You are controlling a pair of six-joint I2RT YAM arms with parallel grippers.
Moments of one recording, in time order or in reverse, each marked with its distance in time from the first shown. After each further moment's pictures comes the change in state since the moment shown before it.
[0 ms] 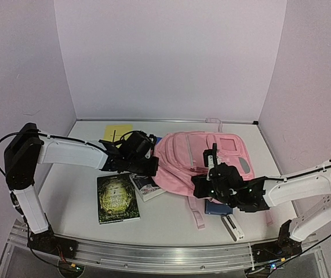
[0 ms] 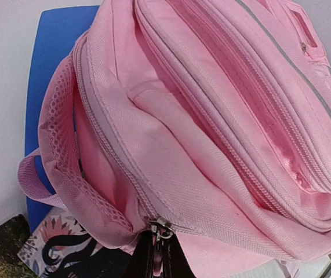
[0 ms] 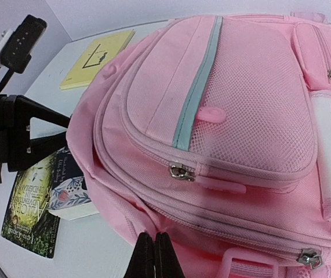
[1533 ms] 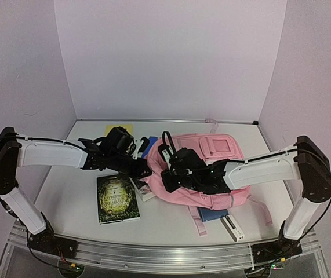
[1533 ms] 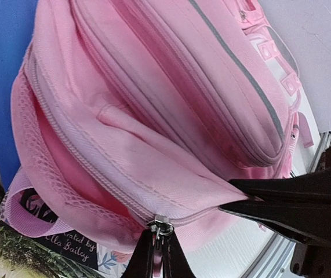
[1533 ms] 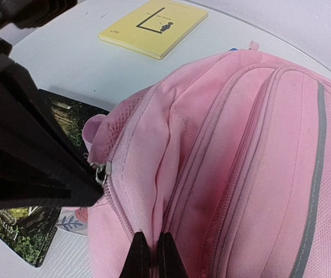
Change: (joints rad) left arm 0.094 -0.183 -0.152 -0.011 0.381 0.080; right arm 0.003 0.380 0.467 -0.176 -0.130 -0.387
